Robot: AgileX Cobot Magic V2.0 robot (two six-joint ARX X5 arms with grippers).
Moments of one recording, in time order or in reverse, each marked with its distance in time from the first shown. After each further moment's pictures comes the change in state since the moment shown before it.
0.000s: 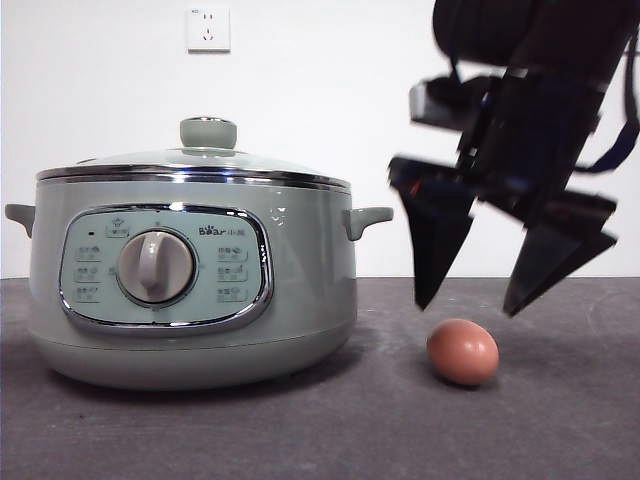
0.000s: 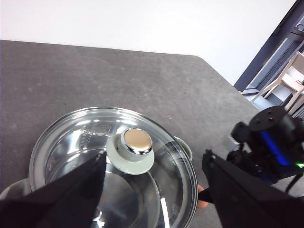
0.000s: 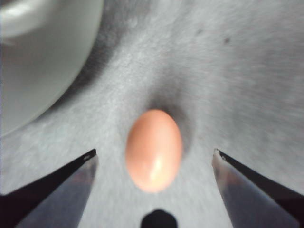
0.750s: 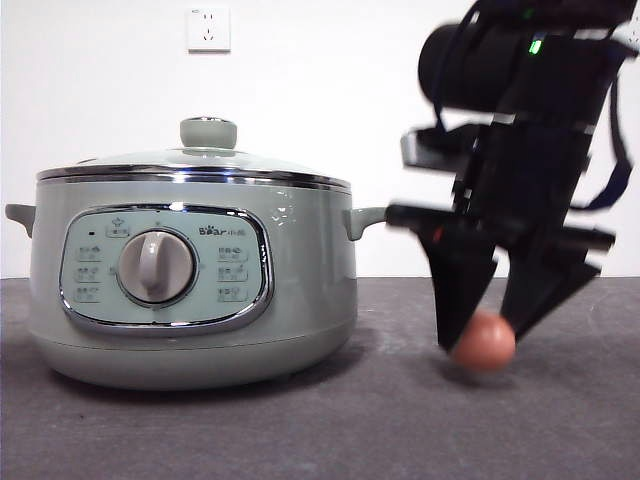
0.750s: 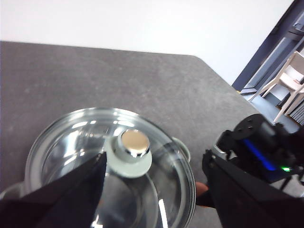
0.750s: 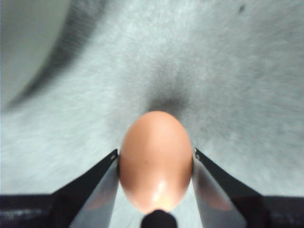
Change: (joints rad) left arm -0.025 0.016 0.000 0.036 -0.006 -0.001; right arm 0.000 0.033 0.003 -0.029 -0.004 0.000
